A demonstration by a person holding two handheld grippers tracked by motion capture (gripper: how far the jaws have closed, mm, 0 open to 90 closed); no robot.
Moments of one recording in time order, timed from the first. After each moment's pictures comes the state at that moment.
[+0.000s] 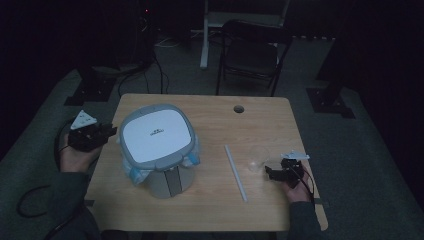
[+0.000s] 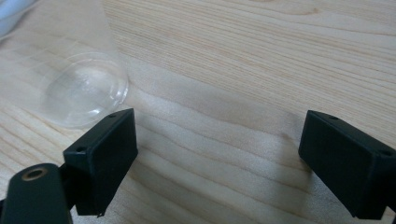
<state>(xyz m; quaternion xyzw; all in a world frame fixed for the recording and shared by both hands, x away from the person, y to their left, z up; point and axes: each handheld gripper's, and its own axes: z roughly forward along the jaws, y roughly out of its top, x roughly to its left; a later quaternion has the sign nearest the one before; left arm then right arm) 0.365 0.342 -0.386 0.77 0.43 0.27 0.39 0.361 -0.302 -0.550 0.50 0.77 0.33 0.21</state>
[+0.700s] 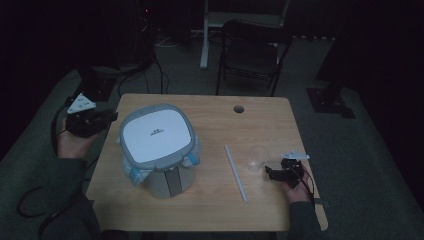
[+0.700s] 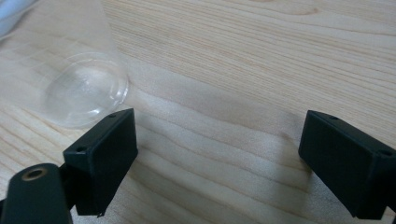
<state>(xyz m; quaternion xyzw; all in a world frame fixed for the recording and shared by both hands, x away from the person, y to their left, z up) 0.378 0.330 -0.341 0.77 0.40 0.28 0.41 0.361 -0.302 -0.550 0.50 0.77 0.33 0.21</state>
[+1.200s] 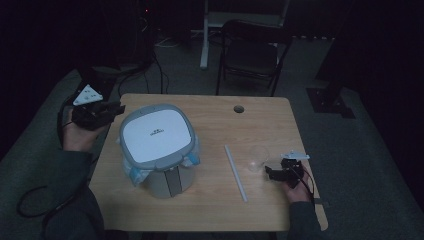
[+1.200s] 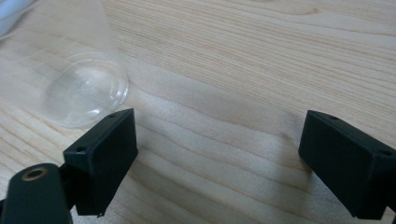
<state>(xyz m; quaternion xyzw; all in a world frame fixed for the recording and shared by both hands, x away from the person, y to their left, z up) 0.387 0.308 -0.321 0.78 0.37 0.28 0.42 0.361 -0.302 -0.550 0.50 0.77 0.33 0.21</state>
